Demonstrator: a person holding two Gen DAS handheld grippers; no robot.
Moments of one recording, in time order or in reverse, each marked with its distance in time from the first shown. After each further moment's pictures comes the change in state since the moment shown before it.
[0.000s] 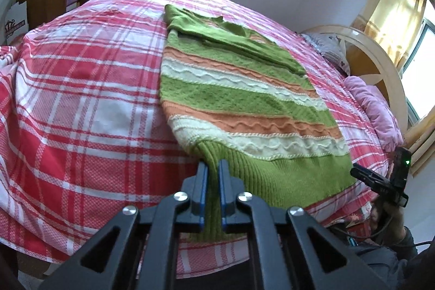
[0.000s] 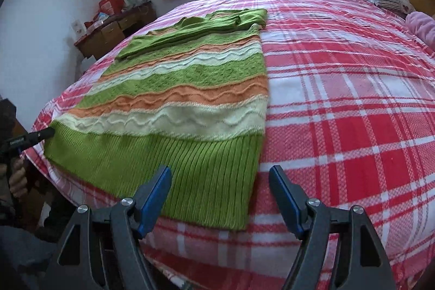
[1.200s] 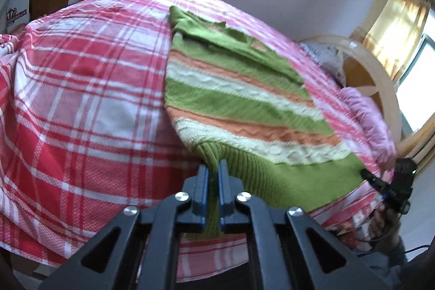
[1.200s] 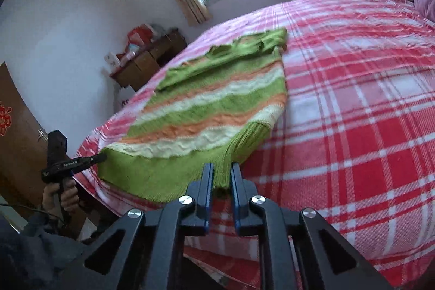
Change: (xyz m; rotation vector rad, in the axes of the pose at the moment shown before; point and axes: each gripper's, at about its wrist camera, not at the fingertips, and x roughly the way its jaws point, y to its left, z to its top) left arm -0.011 0.015 0.005 -0.053 -0.034 -0.064; right arm -0.042 -0.015 0.004 0.098 -0.135 0.252
